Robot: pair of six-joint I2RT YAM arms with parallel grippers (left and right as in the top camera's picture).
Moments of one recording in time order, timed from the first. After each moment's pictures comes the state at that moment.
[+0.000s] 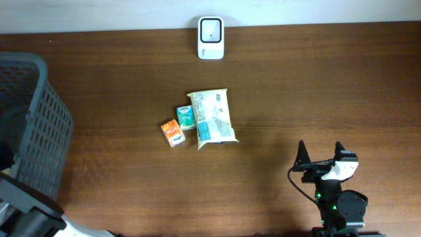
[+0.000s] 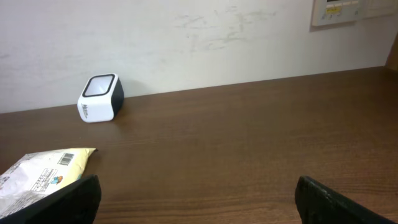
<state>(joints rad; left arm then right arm) 0.87 1.88 1.45 -0.78 -0.29 0.38 -0.04 0.01 0.01 -0.08 -0.02 0.13</state>
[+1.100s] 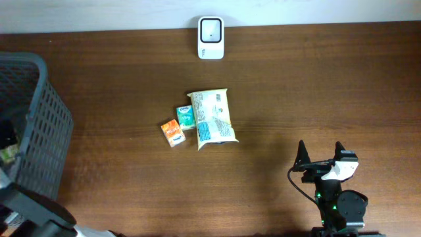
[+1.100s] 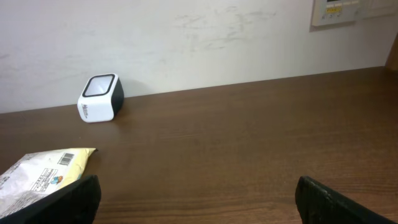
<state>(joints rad) 0.82 1.77 1.54 -0.85 0.02 0.46 -0.04 0.01 0.01 -0.08 -0.02 0.13</state>
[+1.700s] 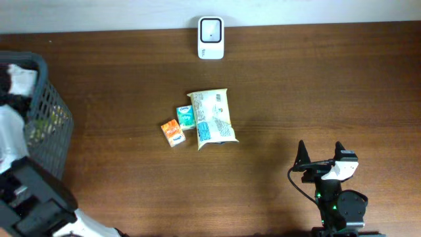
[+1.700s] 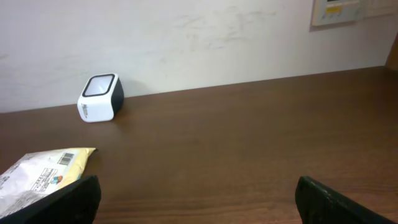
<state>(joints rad) 0.60 1.89 1.54 -0.62 0.09 0.67 -0.04 0.01 0.01 -0.08 -0.02 0.13</state>
